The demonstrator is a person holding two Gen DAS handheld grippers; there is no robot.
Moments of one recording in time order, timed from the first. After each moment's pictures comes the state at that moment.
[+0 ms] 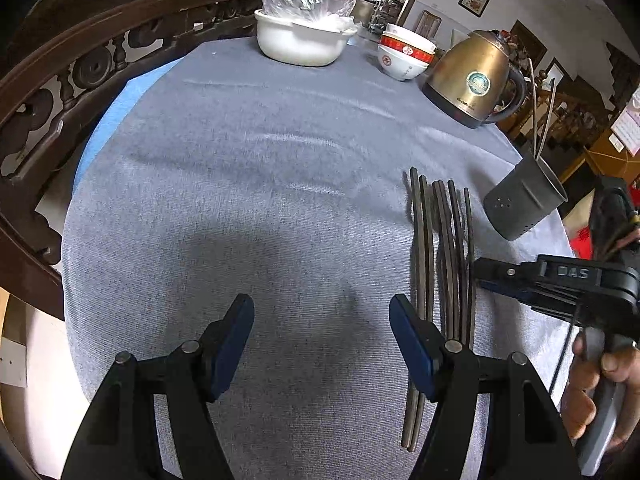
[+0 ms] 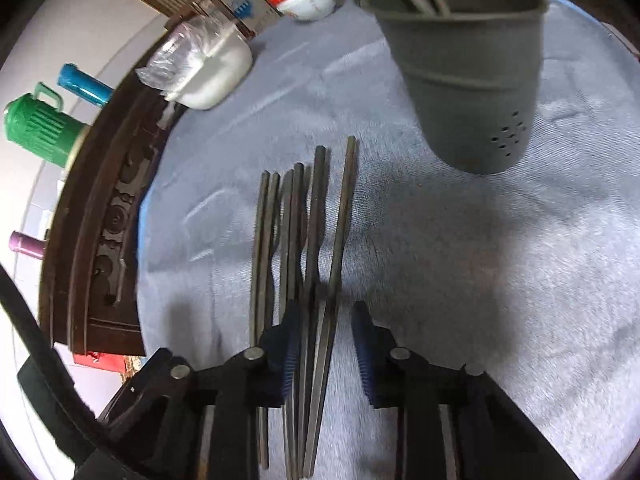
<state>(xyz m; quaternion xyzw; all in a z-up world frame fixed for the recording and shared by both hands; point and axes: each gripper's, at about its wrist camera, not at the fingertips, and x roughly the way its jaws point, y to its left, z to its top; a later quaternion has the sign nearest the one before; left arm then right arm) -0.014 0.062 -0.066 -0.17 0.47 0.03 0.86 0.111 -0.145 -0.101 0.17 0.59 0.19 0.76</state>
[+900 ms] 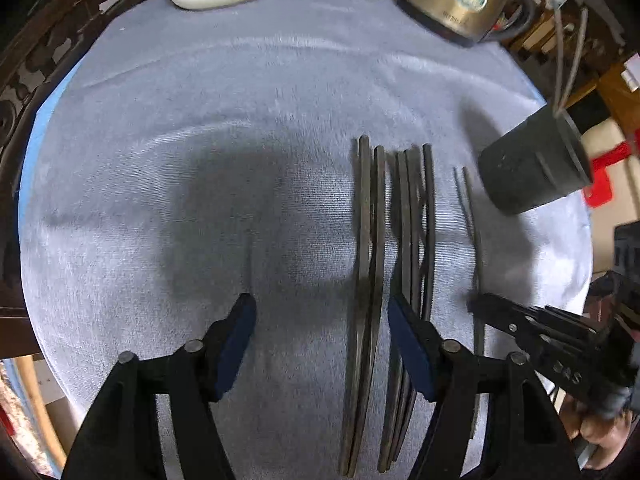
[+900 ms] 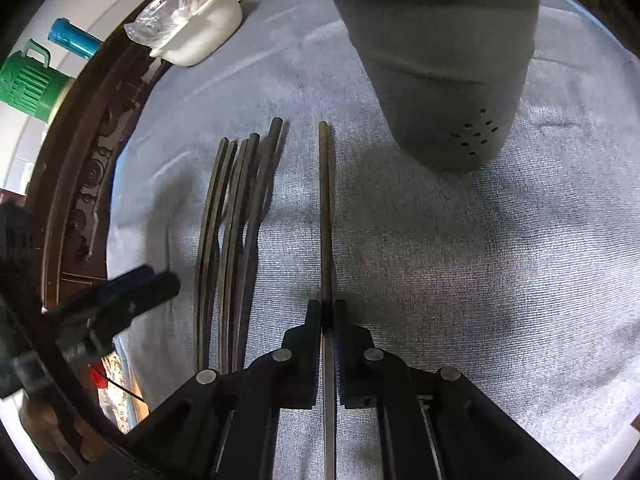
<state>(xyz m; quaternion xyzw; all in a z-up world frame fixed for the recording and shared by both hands) 0.096 0.006 -0.068 -0.11 0.63 -0.01 0.77 0.119 -0.185 -0.108 0.10 0.64 0.22 0.73</state>
